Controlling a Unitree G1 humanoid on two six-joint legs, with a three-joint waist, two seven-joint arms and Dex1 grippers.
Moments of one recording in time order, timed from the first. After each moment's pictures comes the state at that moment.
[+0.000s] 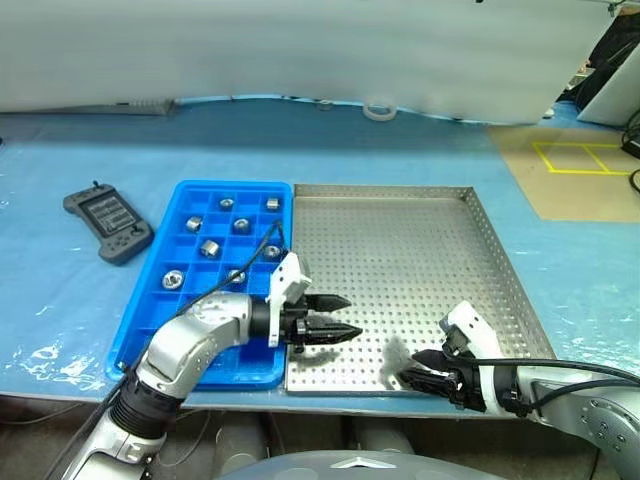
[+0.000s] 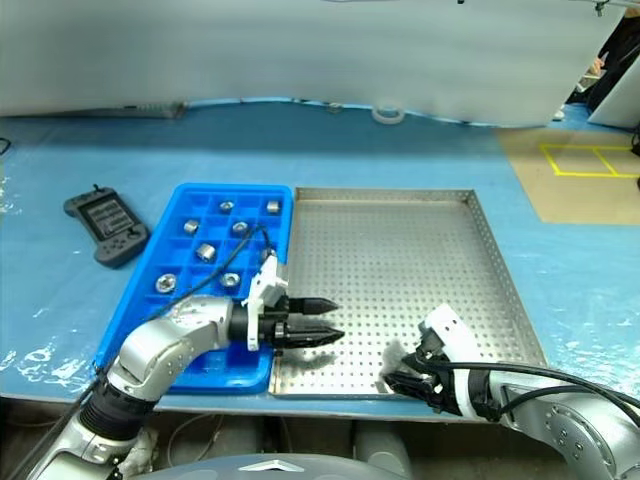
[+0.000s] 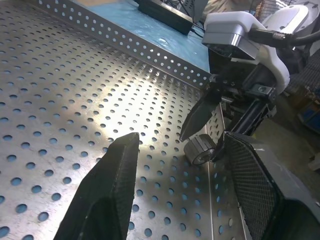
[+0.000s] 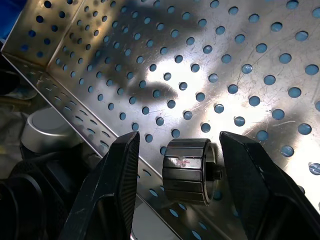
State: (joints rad) left arm -0.19 0.41 -0.33 -0.33 -0.55 0.63 -0.91; right arm 0.26 -0.79 -0.13 -0.73 0.81 1.18 0.51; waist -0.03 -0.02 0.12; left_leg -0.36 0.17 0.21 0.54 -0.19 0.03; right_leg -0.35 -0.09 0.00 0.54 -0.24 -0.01
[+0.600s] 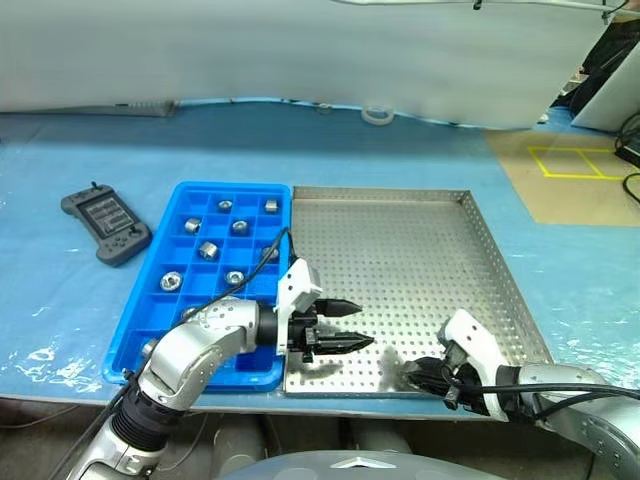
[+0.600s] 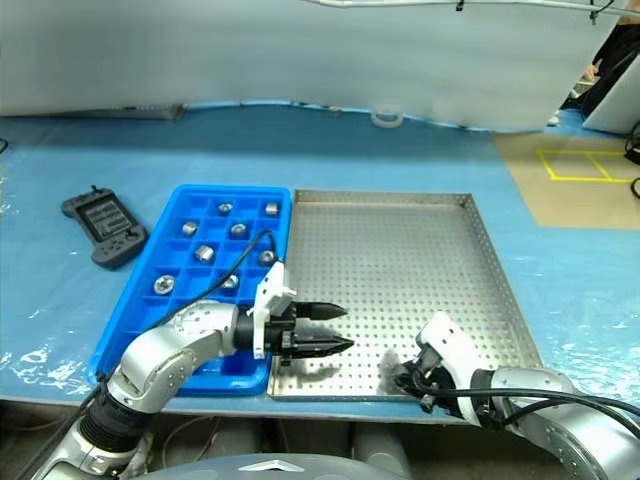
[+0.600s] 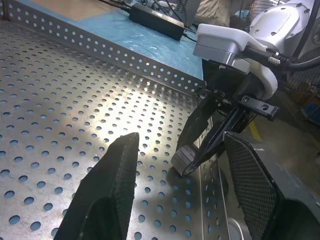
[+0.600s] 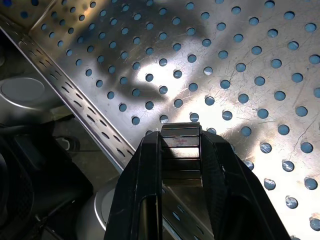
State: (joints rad) left arm -0.19 0.40 -0.35 -0.39 -0.54 0.63 -0.87; right arm 0.36 -0.90 -0.04 -0.75 0.63 0.96 0.58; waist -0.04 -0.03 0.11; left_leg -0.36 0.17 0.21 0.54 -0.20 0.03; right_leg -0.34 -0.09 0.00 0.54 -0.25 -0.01
